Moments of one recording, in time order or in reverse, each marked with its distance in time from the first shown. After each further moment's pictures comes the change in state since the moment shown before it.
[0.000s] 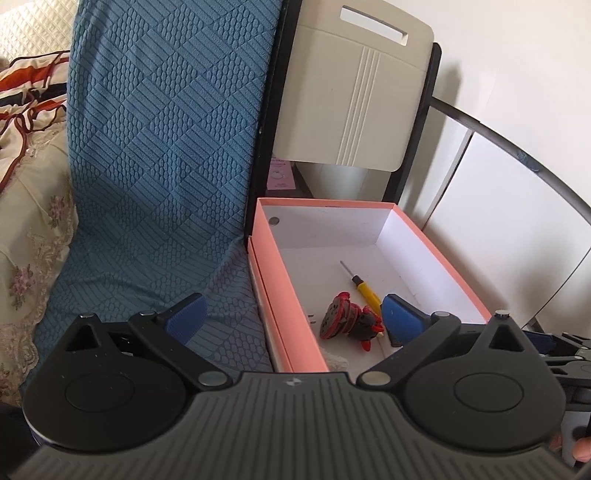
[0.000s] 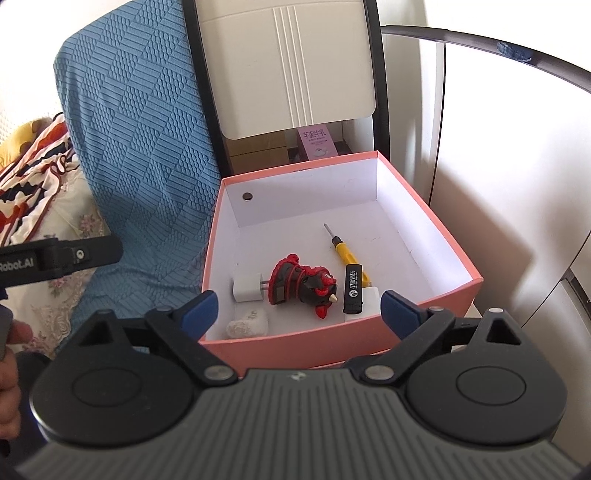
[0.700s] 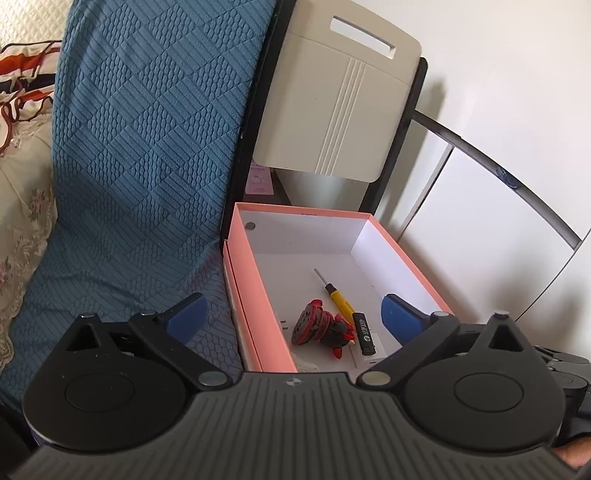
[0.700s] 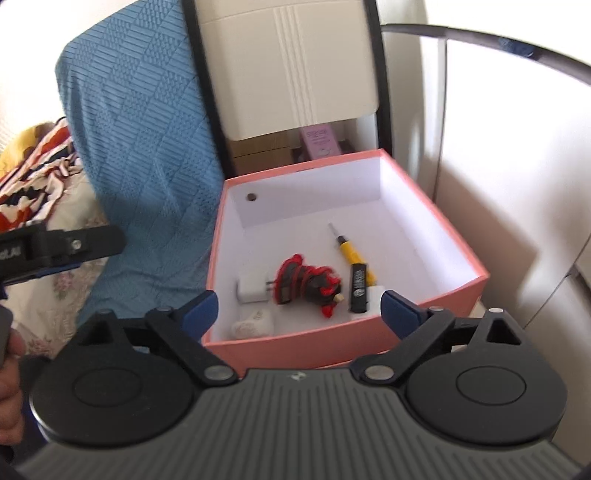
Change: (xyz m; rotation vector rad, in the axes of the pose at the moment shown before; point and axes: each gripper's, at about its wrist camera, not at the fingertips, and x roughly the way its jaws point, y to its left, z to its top) left arm -0.003 -0.001 0.001 -0.048 -0.022 -0.085; right arm 0.000 -0.002 -0.001 0.016 -0.006 0.004
